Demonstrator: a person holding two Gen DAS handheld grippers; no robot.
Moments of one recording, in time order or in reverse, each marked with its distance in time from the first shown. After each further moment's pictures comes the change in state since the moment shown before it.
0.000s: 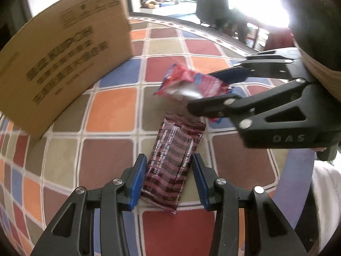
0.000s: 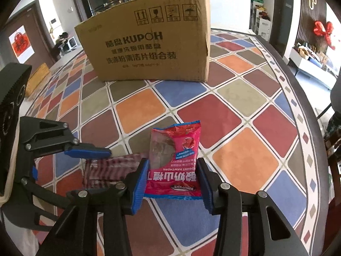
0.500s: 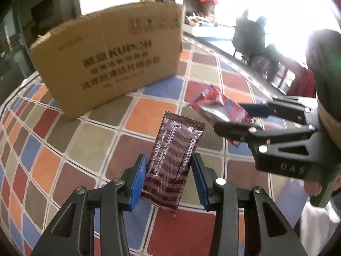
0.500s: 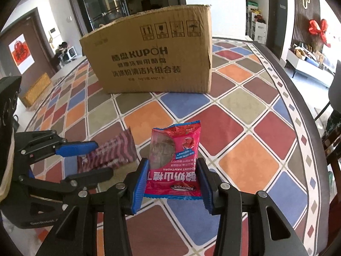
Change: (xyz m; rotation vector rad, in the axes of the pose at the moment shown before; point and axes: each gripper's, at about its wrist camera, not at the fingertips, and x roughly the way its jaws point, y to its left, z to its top) left arm -0.038 0.021 -0.007 -0.254 -0.142 0.107; right arm -0.013 0.009 0.004 0.037 -0.063 0.007
